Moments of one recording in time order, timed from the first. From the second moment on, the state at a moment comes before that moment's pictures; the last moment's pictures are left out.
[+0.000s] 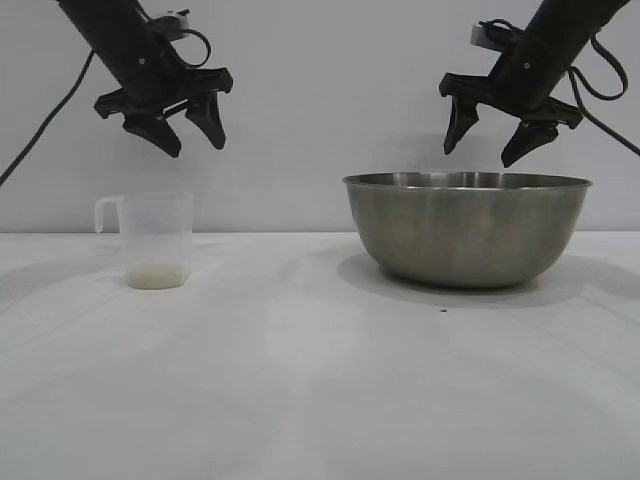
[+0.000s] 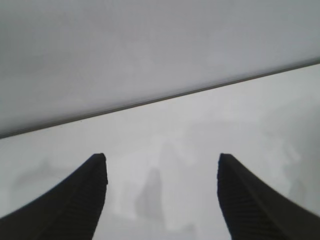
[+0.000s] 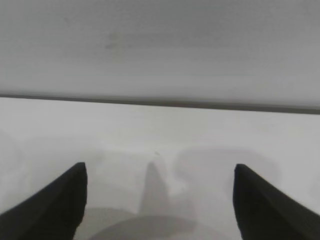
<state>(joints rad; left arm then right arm) -0.17 2.32 -2.01 -0.43 0.52 0.34 0.10 2.39 -2.13 0.39 0.72 -0.23</state>
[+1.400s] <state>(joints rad) -0.17 2.32 -2.09 -0.45 0.57 0.34 0.07 2.23 -2.11 0.23 1.24 -0.06</state>
